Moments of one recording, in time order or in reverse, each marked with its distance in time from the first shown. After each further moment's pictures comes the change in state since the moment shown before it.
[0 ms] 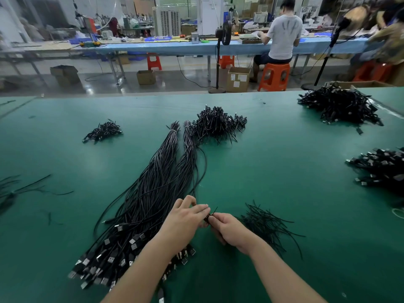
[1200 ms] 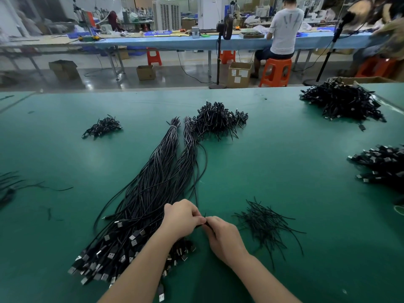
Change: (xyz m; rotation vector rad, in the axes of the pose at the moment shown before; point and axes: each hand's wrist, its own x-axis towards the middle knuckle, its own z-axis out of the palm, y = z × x) left_hand 0.017 -0.003 -0.007 -0.481 -0.479 -0.666; right_hand -0.004 0.032 0.034 -0.622 0.389 -0.399
